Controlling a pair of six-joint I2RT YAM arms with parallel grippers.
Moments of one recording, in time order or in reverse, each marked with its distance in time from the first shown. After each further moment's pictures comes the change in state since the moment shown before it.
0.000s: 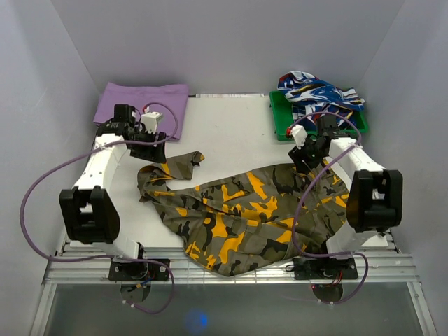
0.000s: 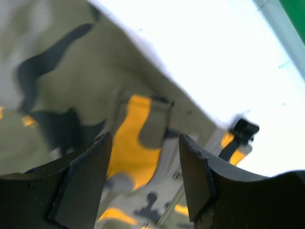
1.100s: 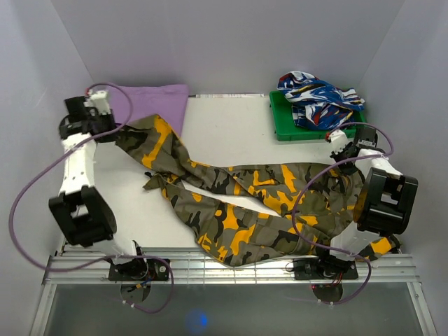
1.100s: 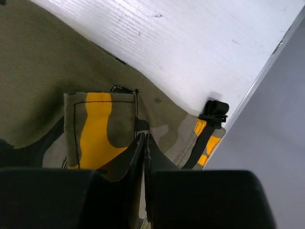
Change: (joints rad) left arm 0.230 0.122 0.121 0.219 -0.035 -0.134; right arm -0.329 0.038 -0.139 0.263 0.230 -0.057
